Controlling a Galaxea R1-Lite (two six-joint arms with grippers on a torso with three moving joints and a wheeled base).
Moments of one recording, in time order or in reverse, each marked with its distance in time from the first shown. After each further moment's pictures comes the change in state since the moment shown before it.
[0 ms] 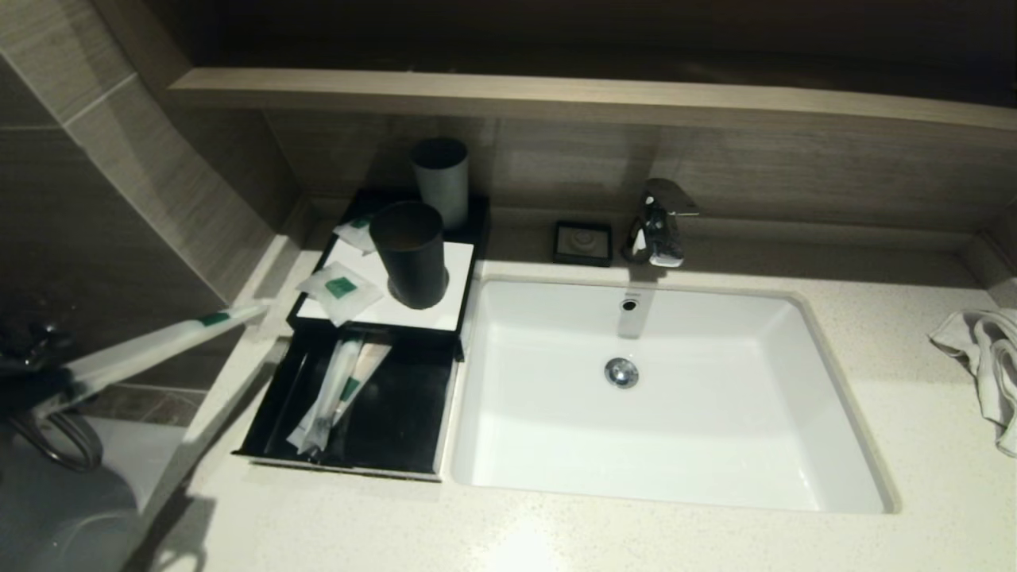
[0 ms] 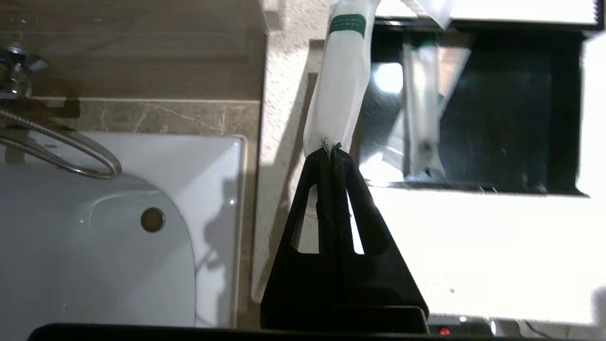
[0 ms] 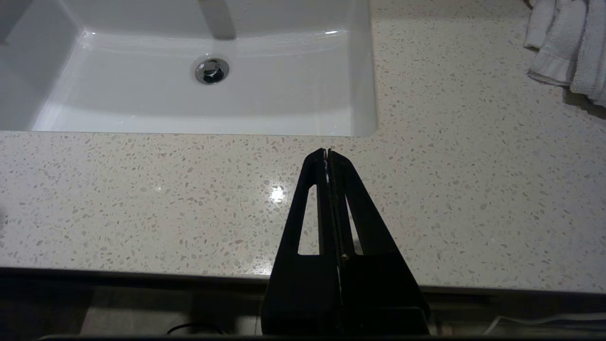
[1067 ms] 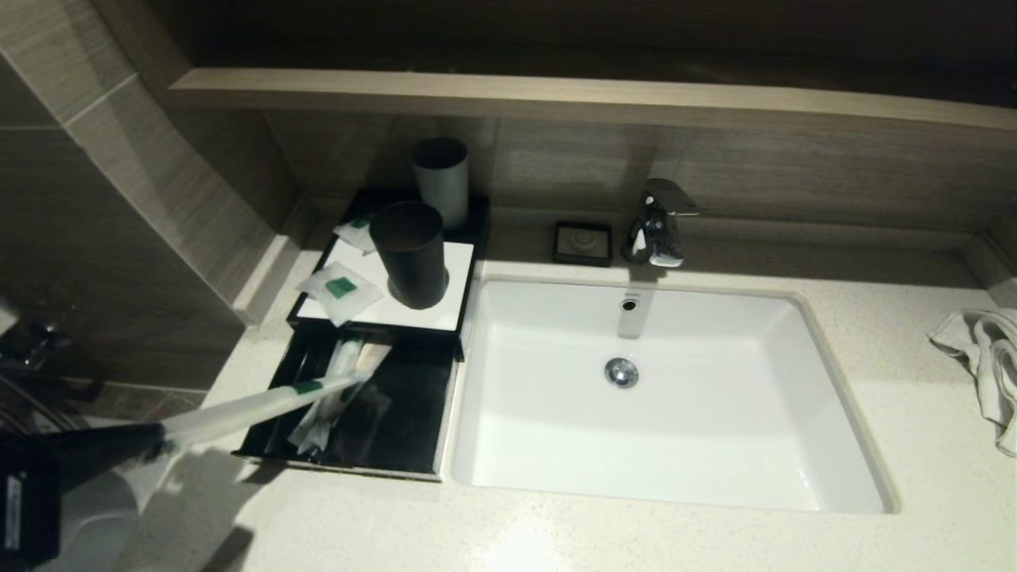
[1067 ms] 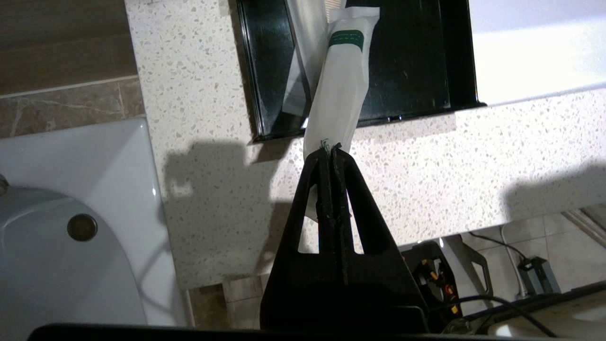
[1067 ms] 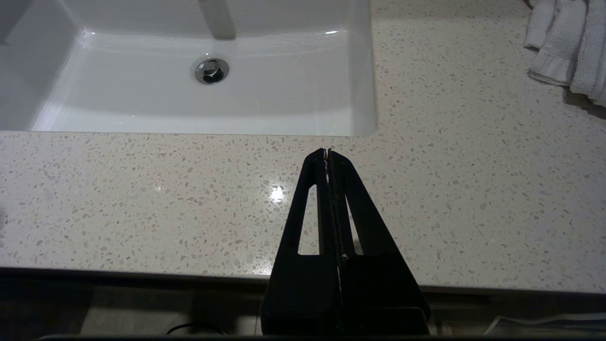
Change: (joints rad) left arm -0.248 0.042 0.035 0.045 -0.014 -0.032; right arm 0.000 0.000 0.000 0.000 0.000 0.000
